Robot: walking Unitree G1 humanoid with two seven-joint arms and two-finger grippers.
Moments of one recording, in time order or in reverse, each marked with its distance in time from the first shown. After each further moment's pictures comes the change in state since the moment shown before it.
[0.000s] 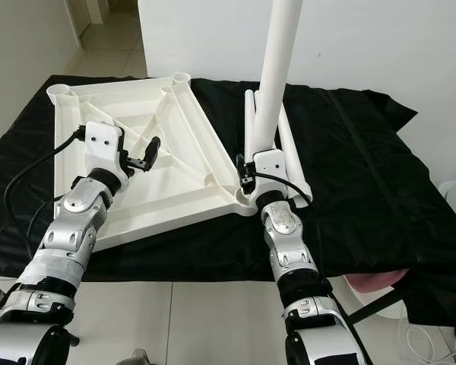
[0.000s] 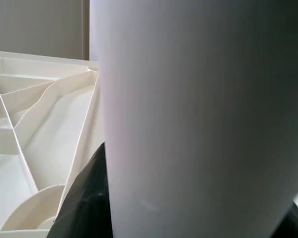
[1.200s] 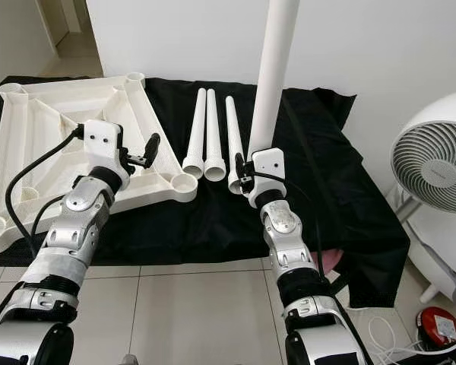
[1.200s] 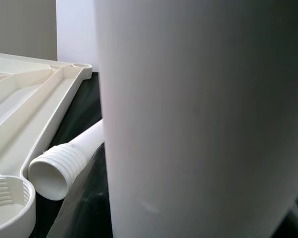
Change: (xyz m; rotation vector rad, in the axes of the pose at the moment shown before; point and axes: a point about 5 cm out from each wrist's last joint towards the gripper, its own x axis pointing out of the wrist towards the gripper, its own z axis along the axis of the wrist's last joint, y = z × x) left arm 0.003 0.000 0.003 -0.035 -0.017 0.028; right arm 0.002 0.002 0.003 -0.007 -0.014 0.011
